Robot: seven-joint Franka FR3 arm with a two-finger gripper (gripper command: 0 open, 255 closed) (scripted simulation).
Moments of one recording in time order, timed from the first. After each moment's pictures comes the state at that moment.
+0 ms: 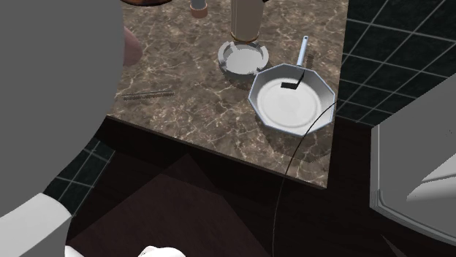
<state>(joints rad) 0.17 0.42 0.39 -1.32 -0.12 1.76 0.60</state>
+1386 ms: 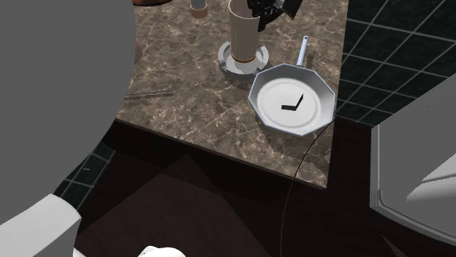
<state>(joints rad) 0.16 0.42 0.38 -1.52 -0.12 1.97 0.60</state>
